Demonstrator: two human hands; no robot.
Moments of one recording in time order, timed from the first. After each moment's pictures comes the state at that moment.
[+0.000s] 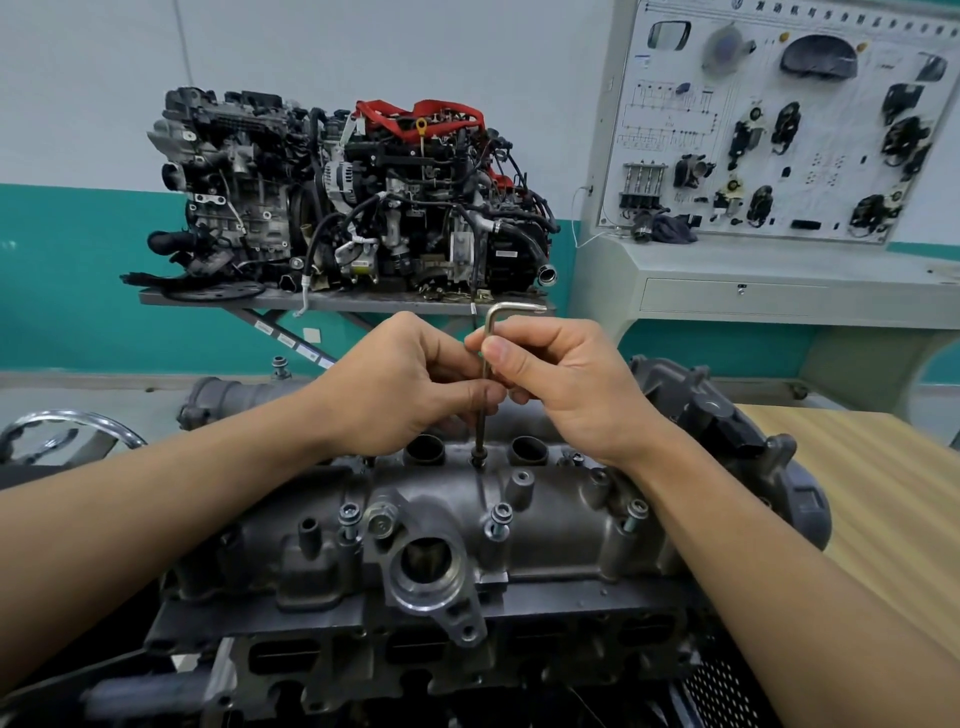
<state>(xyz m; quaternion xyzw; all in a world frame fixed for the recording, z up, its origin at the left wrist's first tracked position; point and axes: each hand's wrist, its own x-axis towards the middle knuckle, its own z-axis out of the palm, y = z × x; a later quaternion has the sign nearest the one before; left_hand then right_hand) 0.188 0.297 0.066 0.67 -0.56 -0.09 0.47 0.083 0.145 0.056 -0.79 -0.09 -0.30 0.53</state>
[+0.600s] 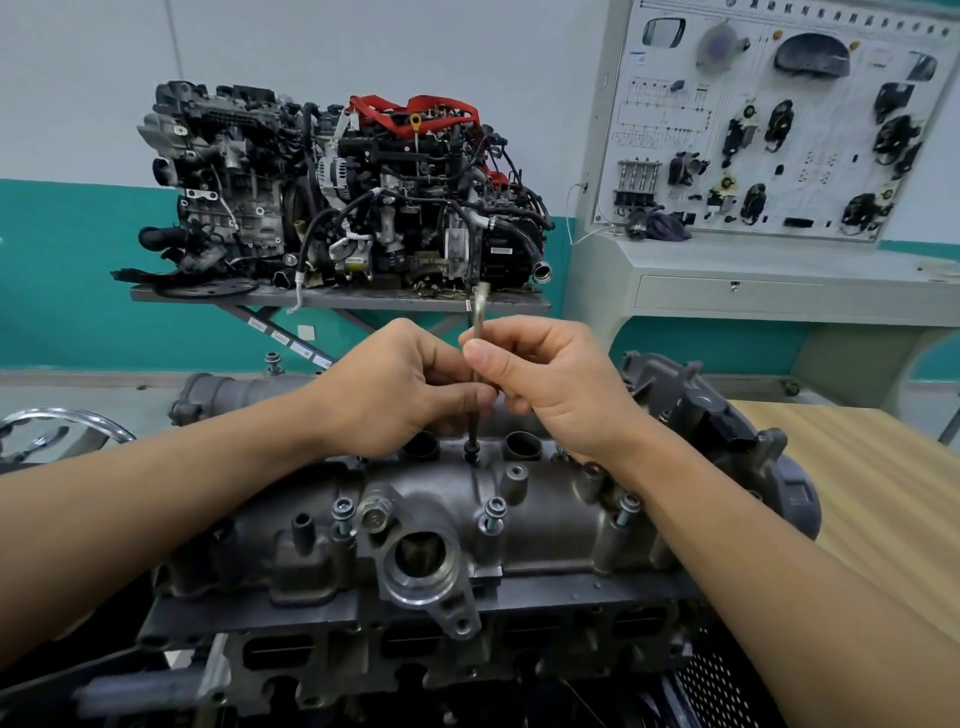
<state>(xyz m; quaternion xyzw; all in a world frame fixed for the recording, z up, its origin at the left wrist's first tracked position) 0.190 0.295 0.061 0.68 -0.57 -0.11 0.45 0.082 0.154 0.054 -0.74 -0.07 -0.29 0.60</state>
